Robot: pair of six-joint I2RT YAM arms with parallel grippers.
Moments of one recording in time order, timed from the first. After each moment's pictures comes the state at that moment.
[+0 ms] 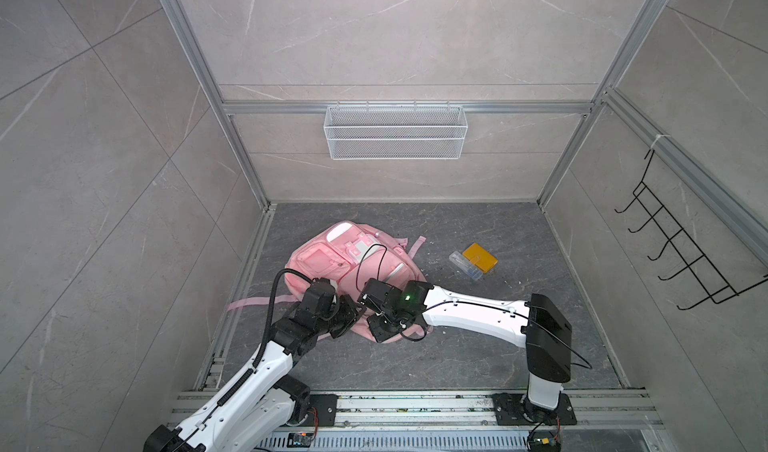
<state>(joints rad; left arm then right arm) -0.51 0.83 0.53 -0.42 0.29 -1.13 1.14 1.88 1.53 -0.86 0.01 0.61</state>
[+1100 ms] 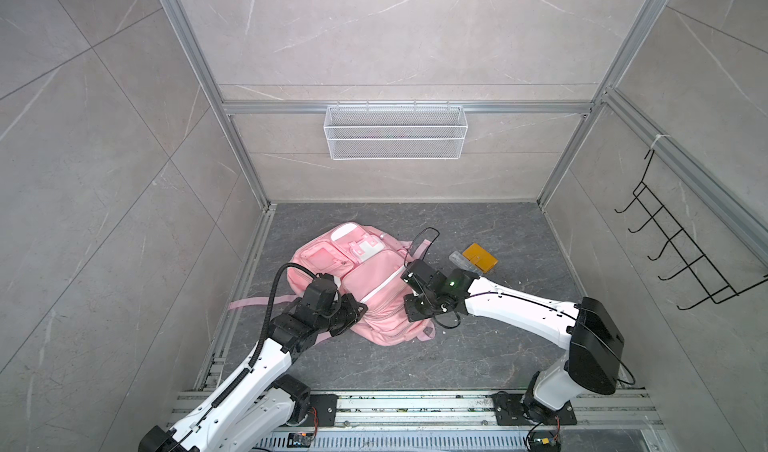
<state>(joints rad) -0.52 0.82 0.61 -0.54 0.27 -1.02 0.91 1.61 1.23 -0.78 0.02 0.63</state>
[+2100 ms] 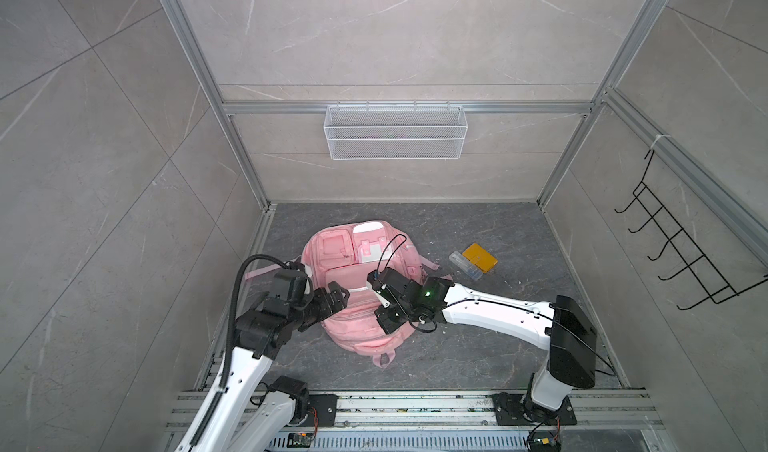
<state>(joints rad) -0.32 0.74 0.87 -0.98 0.22 -0.75 1.09 1.75 1.40 -0.65 -0.03 0.39</state>
